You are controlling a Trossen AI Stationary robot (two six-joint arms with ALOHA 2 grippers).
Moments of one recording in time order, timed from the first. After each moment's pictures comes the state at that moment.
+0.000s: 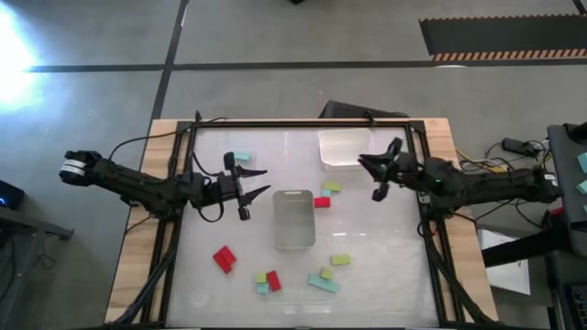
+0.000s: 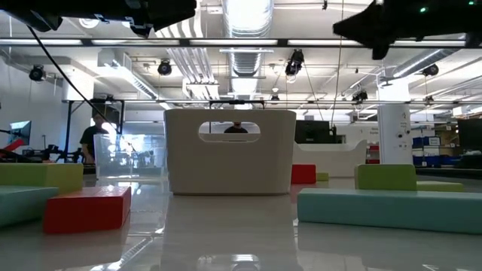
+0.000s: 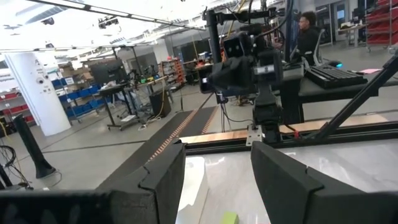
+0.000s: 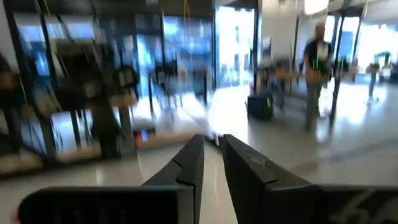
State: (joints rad) left arm -0.16 1.01 0.49 0.67 -0.43 0.27; right arm -0.06 0.77 0.35 0.44 0.30 -0.03
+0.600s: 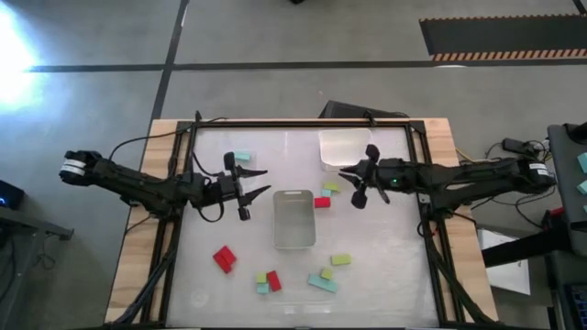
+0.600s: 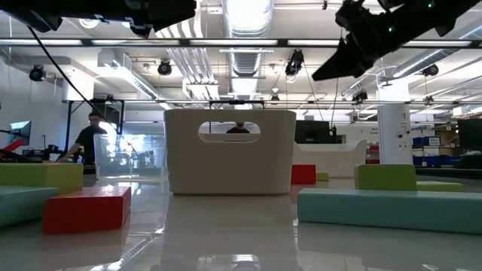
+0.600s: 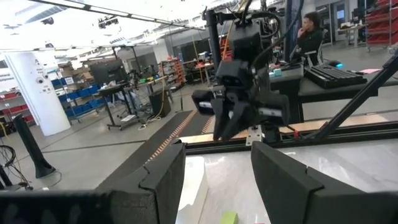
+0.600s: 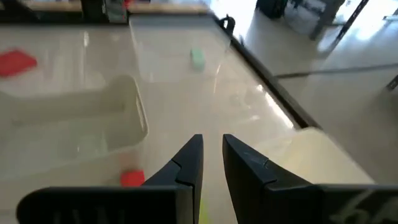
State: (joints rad) left arm -0.16 1.01 0.48 0.67 -0.43 0.26; right arm -0.06 1.04 0.59 -0.01 0.28 -0.03
